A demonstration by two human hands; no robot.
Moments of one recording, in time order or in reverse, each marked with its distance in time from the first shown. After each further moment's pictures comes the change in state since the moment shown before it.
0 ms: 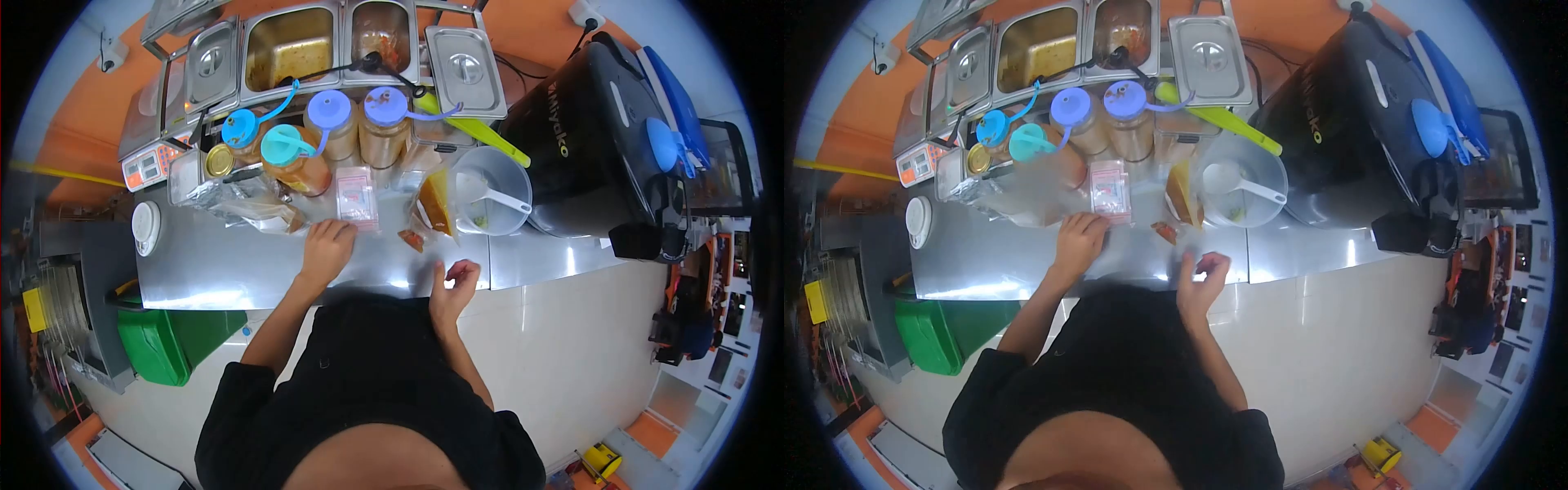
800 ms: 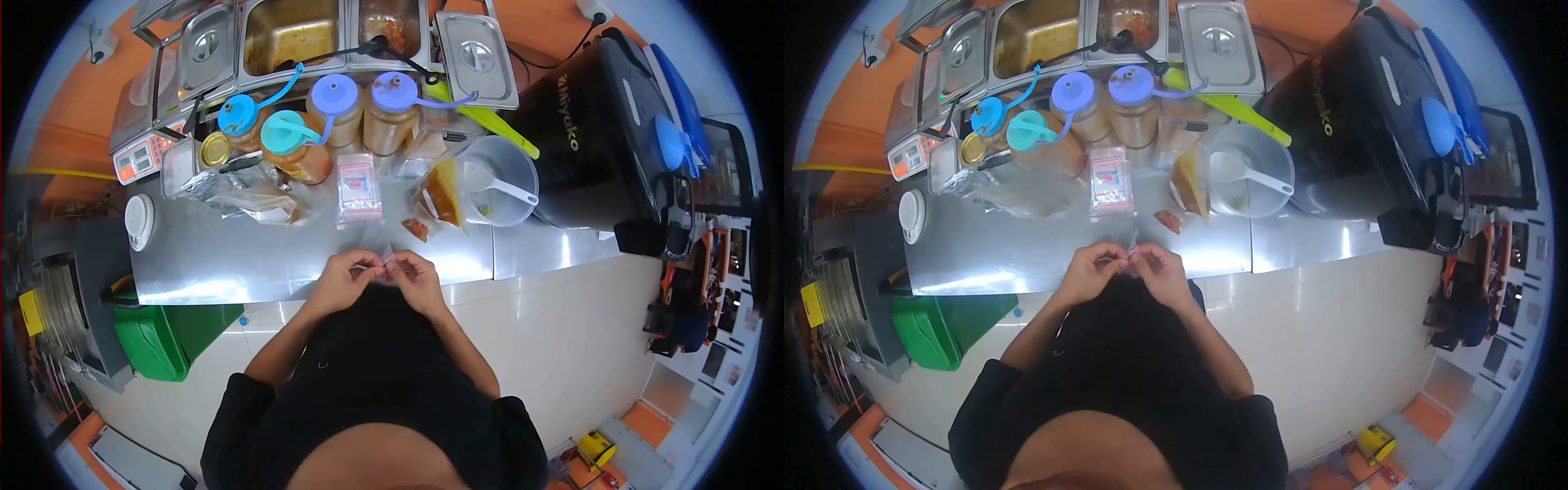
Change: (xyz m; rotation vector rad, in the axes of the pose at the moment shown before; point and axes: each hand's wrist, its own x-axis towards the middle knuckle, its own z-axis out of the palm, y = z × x) left_hand -0.018 0.059 -0.047 -1.219 -0.417 -0.737; right_hand -0.008 -0.042 0.031 0.495 -0.779 0.365
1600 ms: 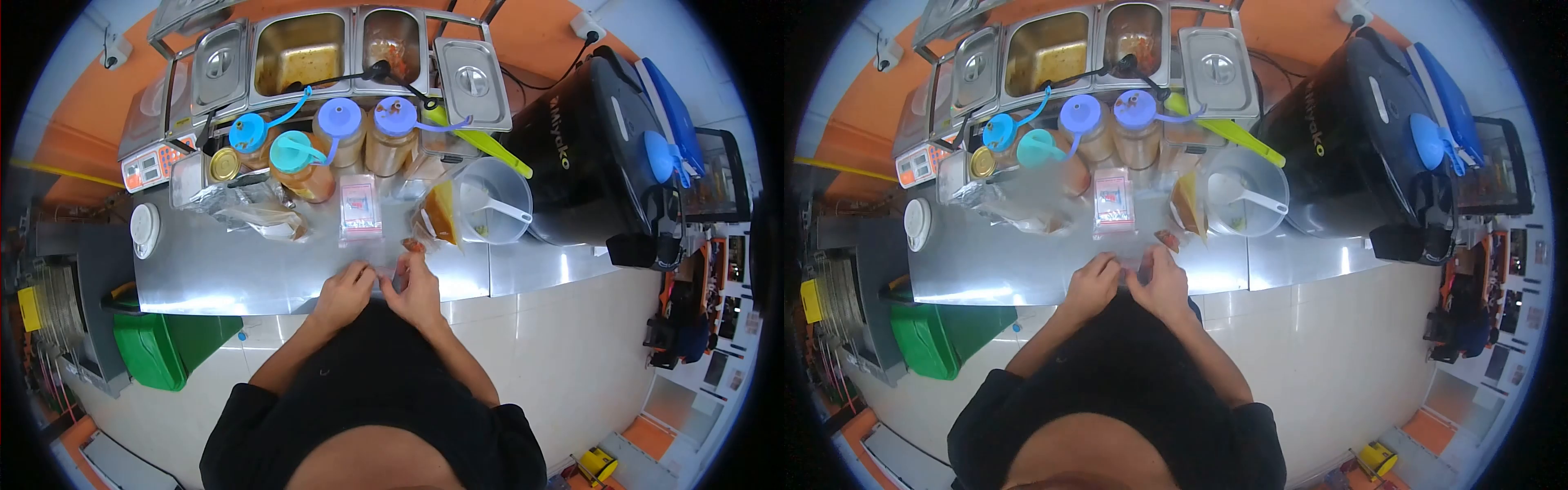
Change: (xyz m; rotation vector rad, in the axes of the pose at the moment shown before) left_hand 0.002 -0.006 0.004 1.030 0.294 0.688; right_hand 0.009 -0.023 0.012 -0.826 0.229 -0.349
